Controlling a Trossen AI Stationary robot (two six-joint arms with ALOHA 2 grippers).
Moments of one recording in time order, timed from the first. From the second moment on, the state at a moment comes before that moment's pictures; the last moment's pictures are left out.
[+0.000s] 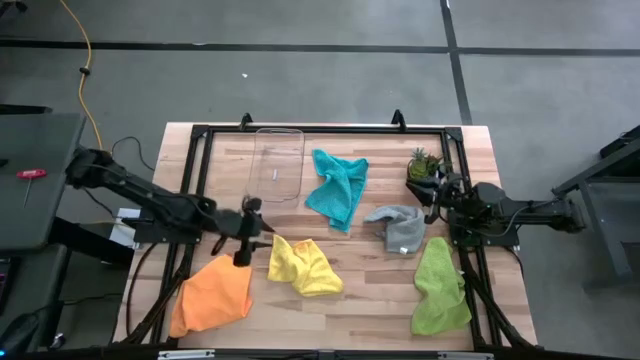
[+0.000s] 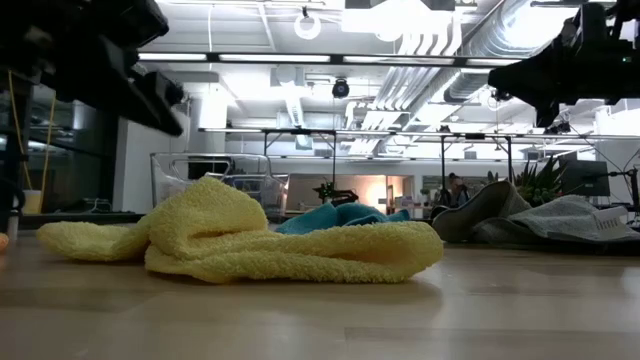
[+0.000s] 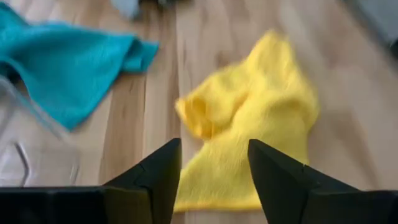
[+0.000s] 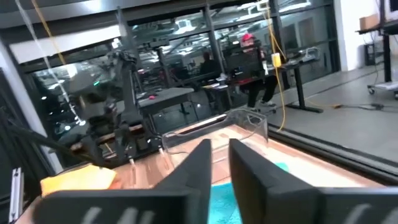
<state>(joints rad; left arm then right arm) -0.21 1.03 0.45 -0.11 -0.20 -0.14 -0.03 0.06 0.02 0.19 0.32 0.21</state>
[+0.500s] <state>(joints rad) -0.25 1.38 0.49 -0.15 -0.41 -0.14 -0.03 0.16 0.02 0.27 0.25 0.23</state>
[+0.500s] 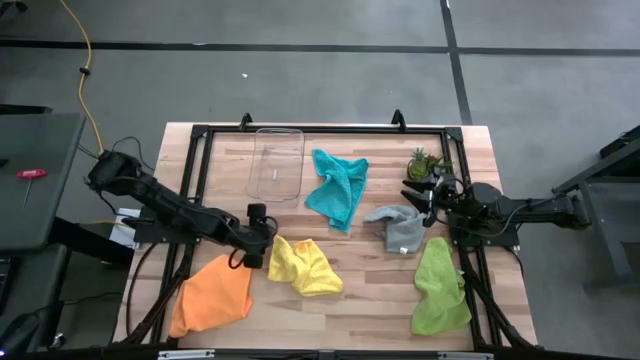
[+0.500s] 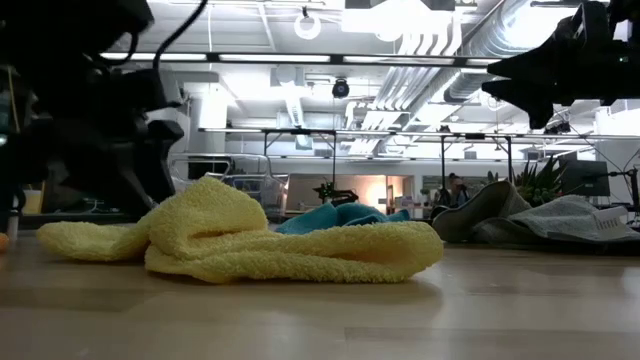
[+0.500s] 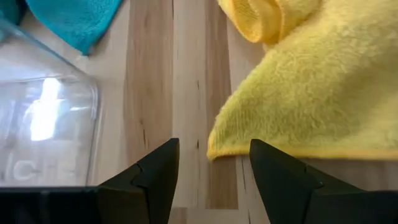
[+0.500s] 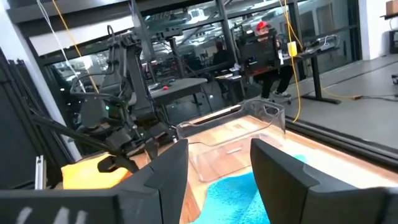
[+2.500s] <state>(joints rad) -0.24 1.34 0.52 -0.19 -0.30 -0.16 -0.03 0.17 0.02 0.27 0.23 0.20</state>
